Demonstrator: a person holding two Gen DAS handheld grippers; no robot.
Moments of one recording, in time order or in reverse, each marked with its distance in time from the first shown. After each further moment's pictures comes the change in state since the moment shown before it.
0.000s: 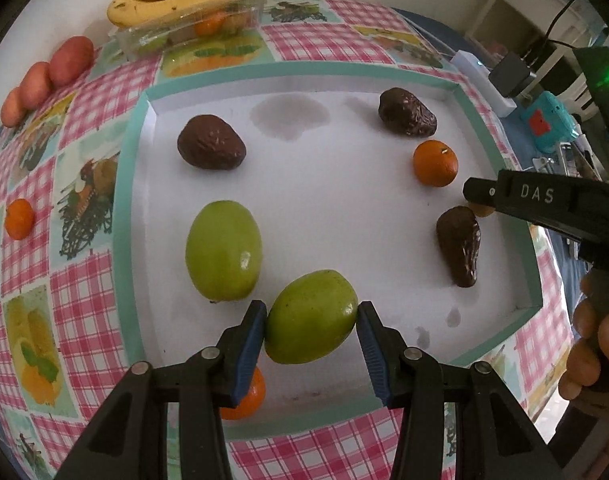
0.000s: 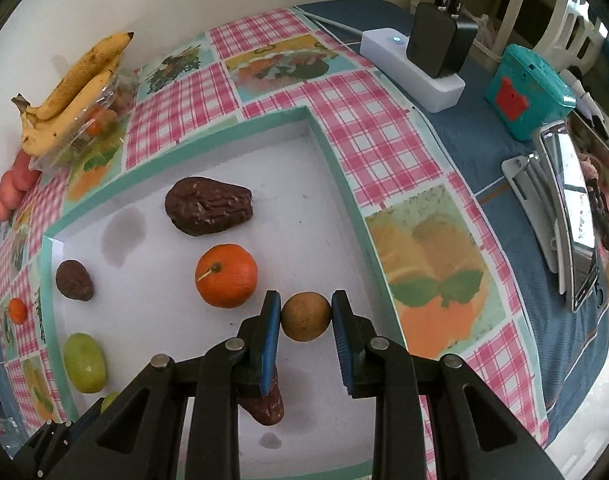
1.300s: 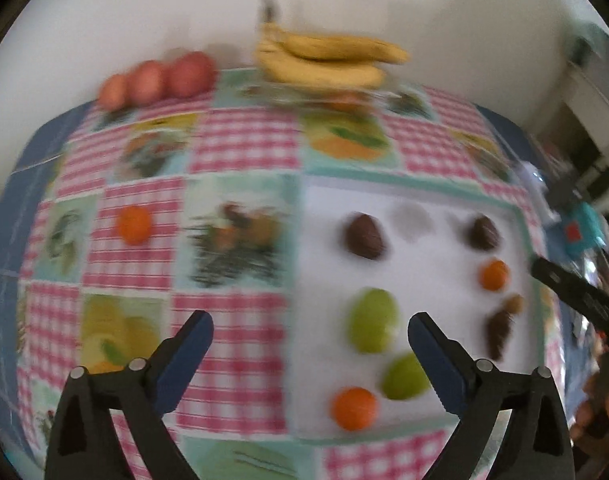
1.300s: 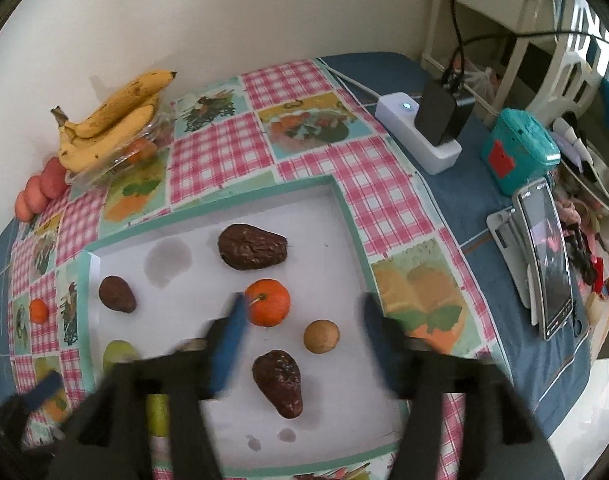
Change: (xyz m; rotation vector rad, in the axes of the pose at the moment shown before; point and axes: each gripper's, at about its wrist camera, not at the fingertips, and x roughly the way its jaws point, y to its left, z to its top) left arm -0.065 0.091 0.009 -0.244 -0.189 0.133; right arm -0.049 0.022 0.007 -0.067 -0.134 0.016
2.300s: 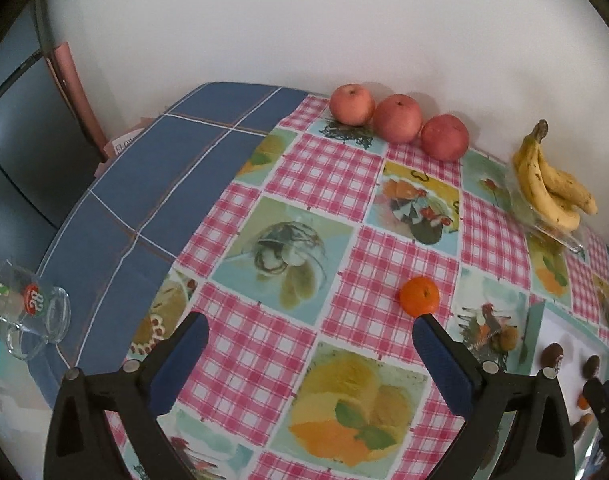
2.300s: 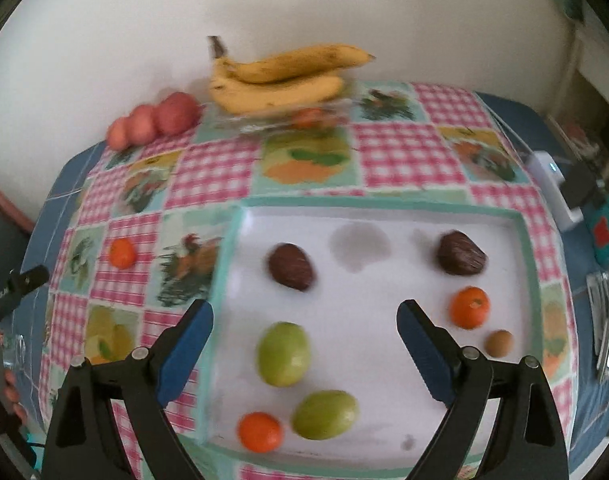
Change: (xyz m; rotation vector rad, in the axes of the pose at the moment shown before) left arm -0.040 0.212 0.017 -0.355 -0.121 0.272; right arm -0.012 0.146 -0.028 -0.282 -0.026 0.214
